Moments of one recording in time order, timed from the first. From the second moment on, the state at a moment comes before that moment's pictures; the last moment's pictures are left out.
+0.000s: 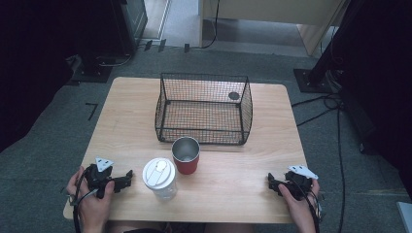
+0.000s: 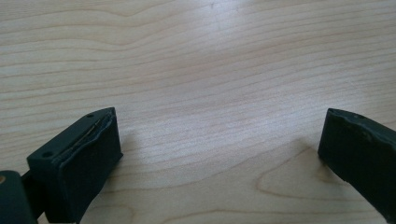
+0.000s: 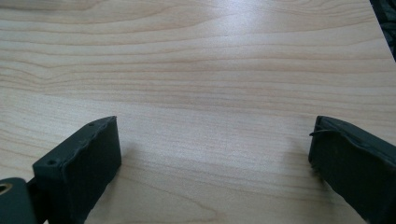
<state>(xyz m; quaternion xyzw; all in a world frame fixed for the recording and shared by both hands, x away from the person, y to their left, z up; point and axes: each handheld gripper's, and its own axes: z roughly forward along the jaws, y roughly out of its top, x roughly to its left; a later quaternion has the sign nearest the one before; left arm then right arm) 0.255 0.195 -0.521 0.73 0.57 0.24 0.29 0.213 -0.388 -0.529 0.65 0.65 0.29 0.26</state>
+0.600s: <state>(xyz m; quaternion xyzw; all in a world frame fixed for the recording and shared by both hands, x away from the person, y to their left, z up) 0.256 0.193 -0.521 0.72 0.59 0.24 0.29 0.214 -0.357 -0.507 0.62 0.65 0.33 0.29</state>
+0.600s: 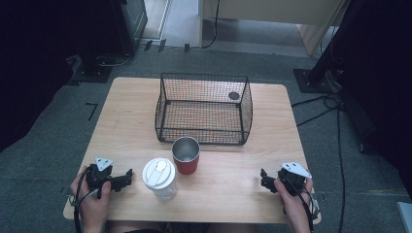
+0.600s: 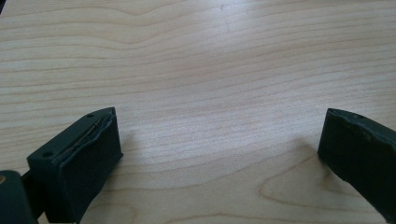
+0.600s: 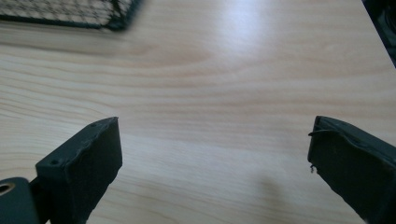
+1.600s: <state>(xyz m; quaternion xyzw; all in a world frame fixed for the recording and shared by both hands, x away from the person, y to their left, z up) 0.256 0.193 -0.521 0.72 0.59 0.24 0.29 0.220 -0.234 -0.476 0.49 0.73 0.42 0.24</state>
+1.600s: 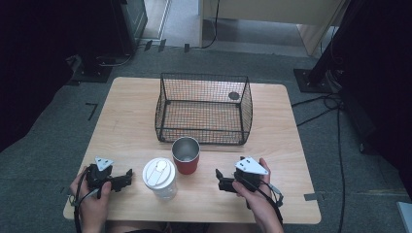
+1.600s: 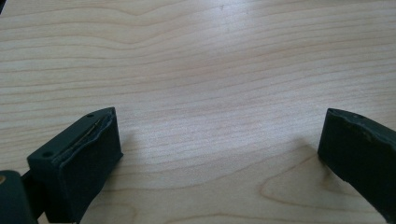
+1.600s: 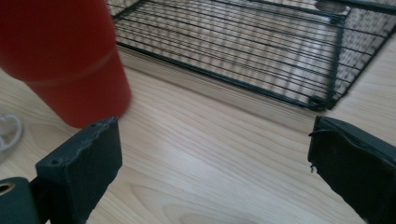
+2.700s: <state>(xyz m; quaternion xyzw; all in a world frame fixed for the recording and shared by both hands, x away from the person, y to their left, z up) 0.256 0.193 -0.521 0.72 0.59 0.24 0.29 0.235 -0.149 -0.472 0.43 0.74 0.47 0.22</state>
